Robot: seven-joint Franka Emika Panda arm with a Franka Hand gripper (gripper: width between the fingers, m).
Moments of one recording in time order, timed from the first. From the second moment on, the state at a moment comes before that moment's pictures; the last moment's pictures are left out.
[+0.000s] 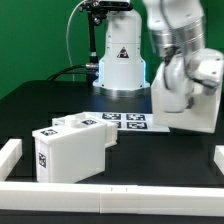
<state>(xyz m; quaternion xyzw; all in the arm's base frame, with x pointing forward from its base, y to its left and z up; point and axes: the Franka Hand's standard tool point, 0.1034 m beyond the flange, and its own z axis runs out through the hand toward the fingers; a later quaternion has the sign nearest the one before) 0.465 0.117 0.096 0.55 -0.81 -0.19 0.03</state>
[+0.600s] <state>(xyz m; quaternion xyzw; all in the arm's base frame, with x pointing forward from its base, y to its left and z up) 0.474 0.120 0.098 0.55 -0.80 -0.23 -0.07</state>
